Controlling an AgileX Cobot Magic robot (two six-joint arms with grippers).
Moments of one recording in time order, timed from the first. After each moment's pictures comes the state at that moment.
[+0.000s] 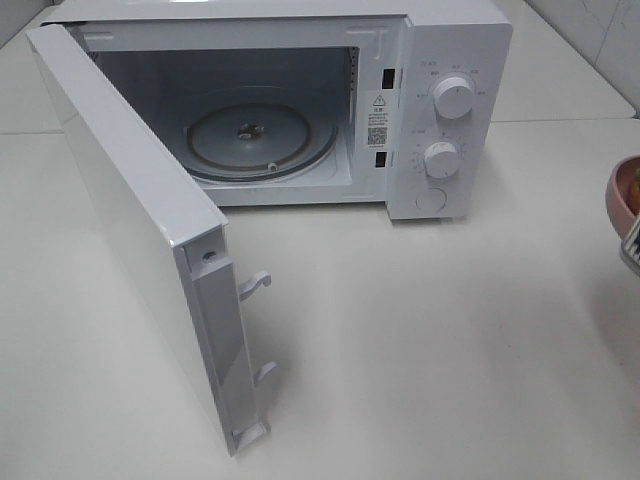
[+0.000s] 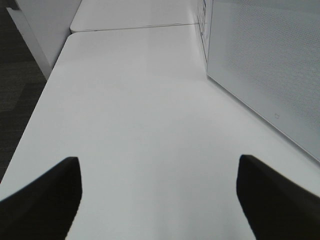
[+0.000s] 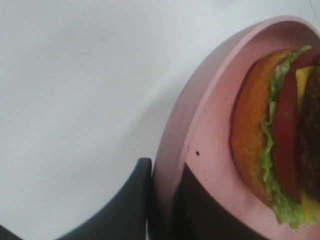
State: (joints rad) left arm -0.03 -0.01 -0.52 0.06 1.06 0.05; right arm 0.66 0.90 -0.49 -0.68 0.80 0.14
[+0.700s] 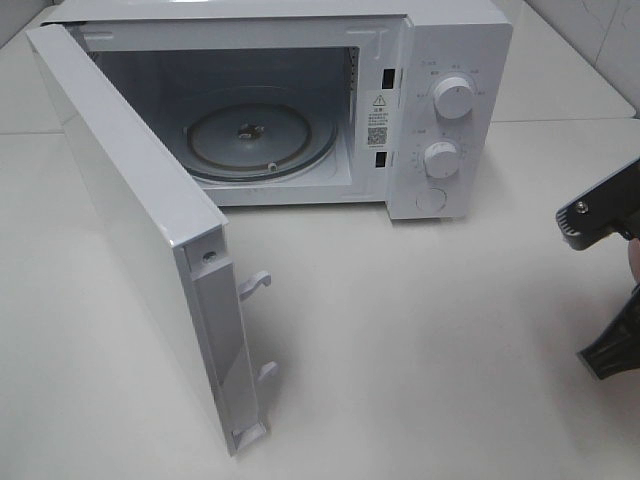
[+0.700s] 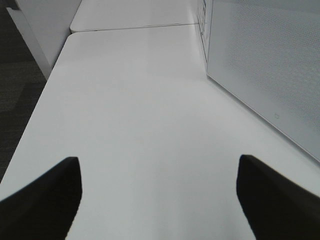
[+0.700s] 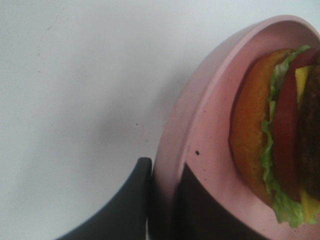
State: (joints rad) left arm -0.03 -0.01 -0.52 0.06 1.06 0.05; right arm 0.66 1.23 -0.49 -0.85 0.79 0.81
